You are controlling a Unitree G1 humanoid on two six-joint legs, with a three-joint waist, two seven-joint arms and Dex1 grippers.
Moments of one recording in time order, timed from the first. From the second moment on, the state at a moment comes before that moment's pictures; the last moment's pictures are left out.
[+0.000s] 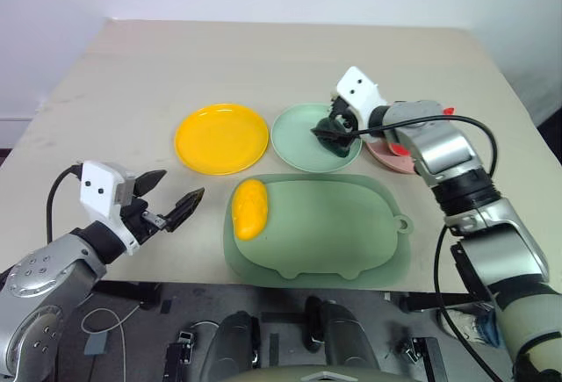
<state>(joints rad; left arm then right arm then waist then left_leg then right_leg) 0.15 0.65 0.45 -0.75 -0.84 0.77 -0.35 -0.92 -0.61 0.26 0.29 0.12 0.42 0.71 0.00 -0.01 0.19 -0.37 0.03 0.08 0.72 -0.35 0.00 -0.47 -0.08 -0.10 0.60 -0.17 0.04</state>
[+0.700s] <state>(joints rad) -0.20 0.55 0.09 -0.69 -1.28 1.15 0.35 -0.52 -0.79 -0.01 -0.23 0.36 0.49 0.89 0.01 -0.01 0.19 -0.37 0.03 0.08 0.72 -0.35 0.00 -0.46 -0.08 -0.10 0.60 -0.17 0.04</state>
